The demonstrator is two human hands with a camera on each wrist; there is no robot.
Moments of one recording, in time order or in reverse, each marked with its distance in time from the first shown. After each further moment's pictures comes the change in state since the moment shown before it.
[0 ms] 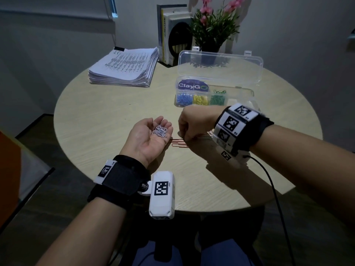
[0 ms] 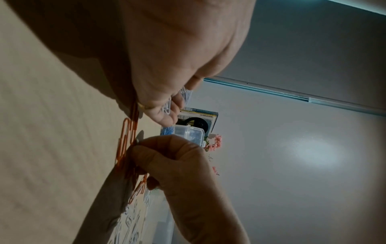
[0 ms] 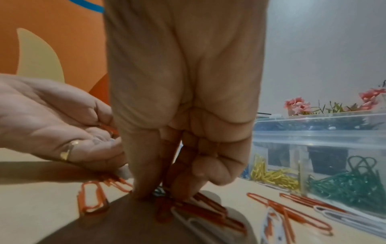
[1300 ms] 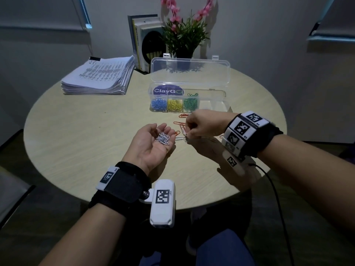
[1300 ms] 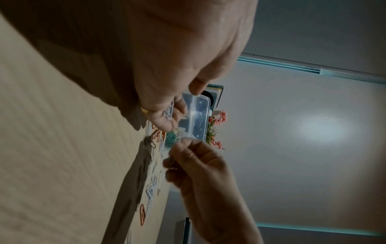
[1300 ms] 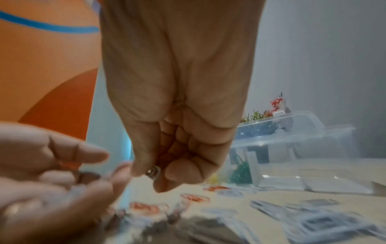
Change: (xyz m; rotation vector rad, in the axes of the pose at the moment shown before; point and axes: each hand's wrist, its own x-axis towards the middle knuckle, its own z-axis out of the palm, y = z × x) left_hand -0.009 -0.055 0.032 0.140 -0.068 -0.085; right_hand -0.065 0.061 0.011 0.184 0.091 0.122
